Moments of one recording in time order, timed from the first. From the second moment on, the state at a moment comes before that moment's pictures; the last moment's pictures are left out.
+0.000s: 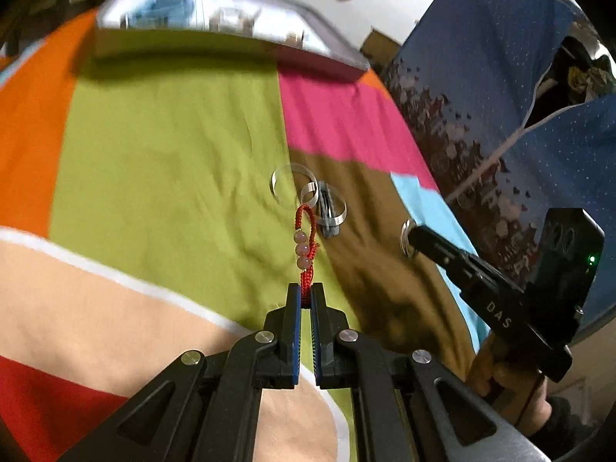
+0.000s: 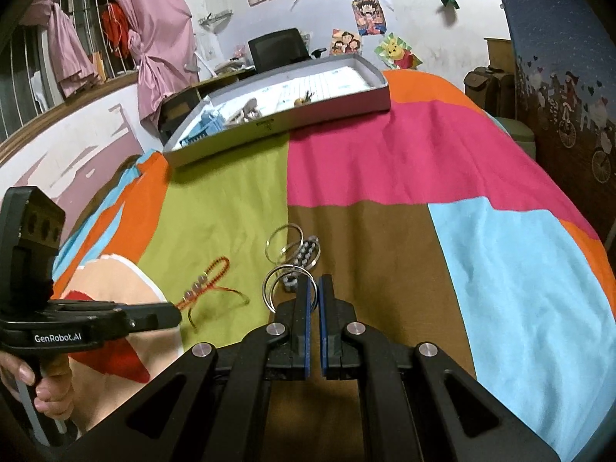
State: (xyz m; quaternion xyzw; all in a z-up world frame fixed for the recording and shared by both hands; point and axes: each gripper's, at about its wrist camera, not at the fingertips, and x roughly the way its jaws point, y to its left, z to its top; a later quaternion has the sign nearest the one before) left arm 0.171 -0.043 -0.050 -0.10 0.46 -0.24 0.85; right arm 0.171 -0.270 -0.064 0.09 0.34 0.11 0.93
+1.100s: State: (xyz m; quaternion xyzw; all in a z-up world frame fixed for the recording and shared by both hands) left arm 0.405 -0.011 0.029 -0.07 0.35 -0.15 0.92; right arm 0.416 -0.201 0.020 -0.01 0.34 0.12 0.93
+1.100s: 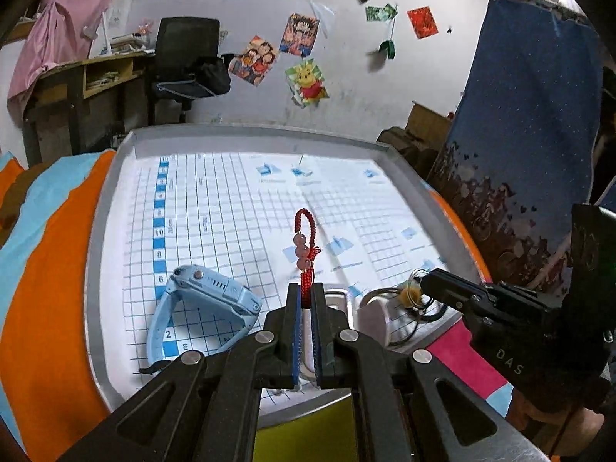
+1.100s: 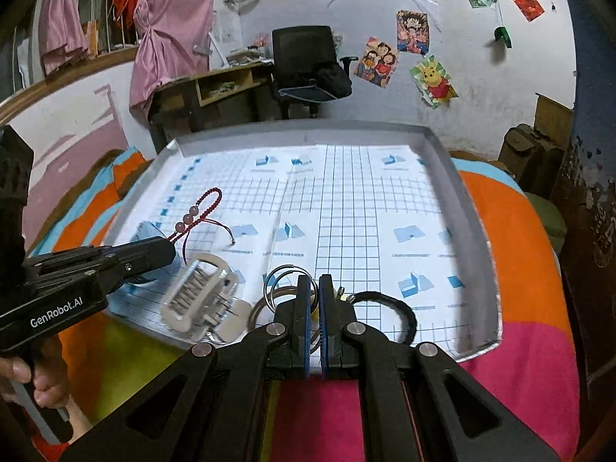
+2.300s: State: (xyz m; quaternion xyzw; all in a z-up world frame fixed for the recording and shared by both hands) left arm 0.216 0.002 0.100 -0.11 0.18 -0.09 0.97; right arm 0.227 -0.278 0.126 0.04 0.16 0.08 0.98
